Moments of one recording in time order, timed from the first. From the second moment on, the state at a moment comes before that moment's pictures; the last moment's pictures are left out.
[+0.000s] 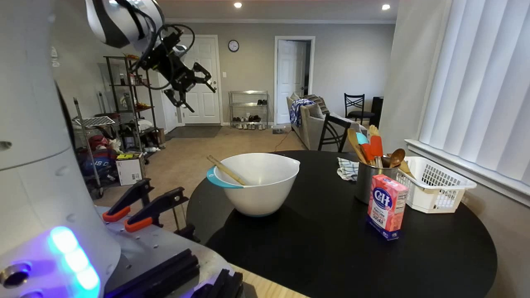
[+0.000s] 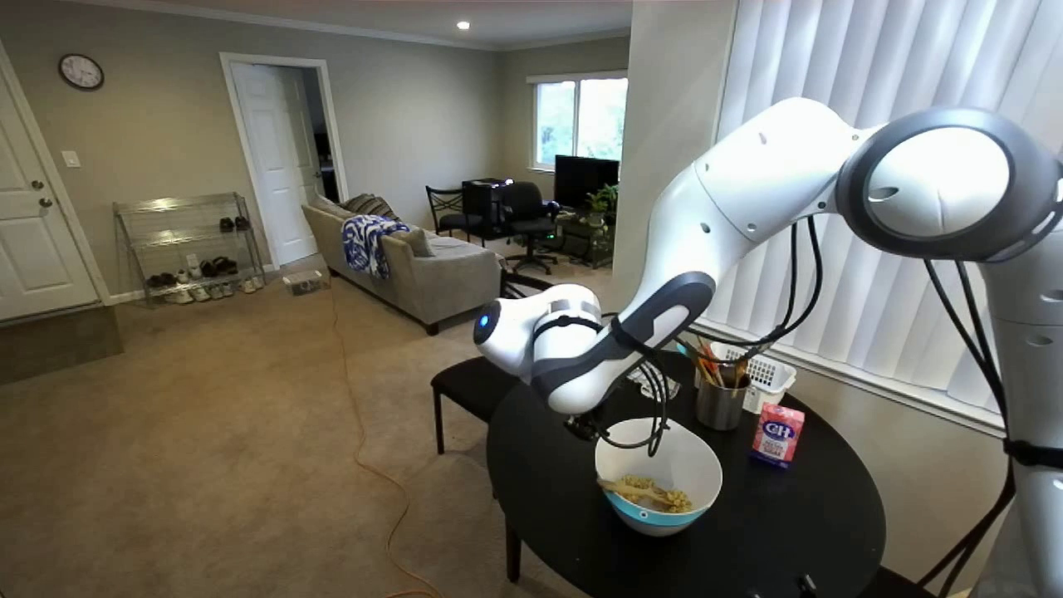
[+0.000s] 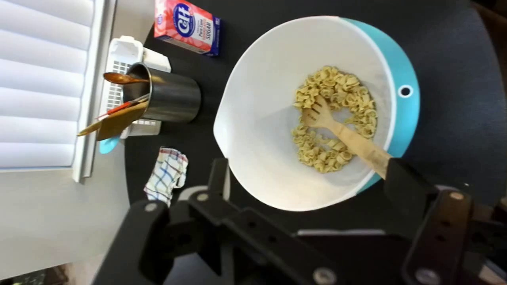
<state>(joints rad) 0.47 0.42 0.22 -1.96 -0.82 1.81 0.50</state>
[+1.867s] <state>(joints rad) 0.54 0.75 0.16 -1.82 -0.89 1.96 0.78</state>
